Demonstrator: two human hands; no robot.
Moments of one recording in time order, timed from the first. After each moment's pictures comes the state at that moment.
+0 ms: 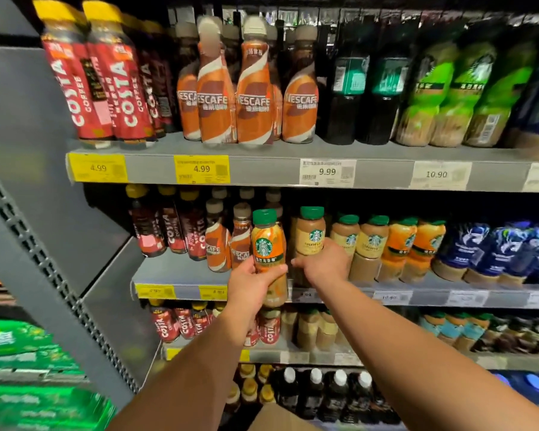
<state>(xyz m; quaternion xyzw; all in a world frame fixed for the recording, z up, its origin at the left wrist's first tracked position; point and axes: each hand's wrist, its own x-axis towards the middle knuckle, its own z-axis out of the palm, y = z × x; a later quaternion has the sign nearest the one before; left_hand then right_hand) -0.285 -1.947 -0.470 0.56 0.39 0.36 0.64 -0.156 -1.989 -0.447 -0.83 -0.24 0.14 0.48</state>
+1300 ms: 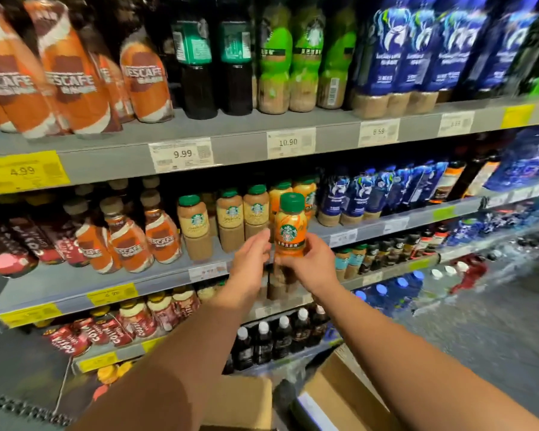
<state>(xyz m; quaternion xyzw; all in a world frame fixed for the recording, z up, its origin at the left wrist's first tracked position) -0.169 -2.069 -0.434 0.58 0.33 0.18 0.72 -0.088 -2.157 -0.447 -0.80 -0.19 0.16 0.55</state>
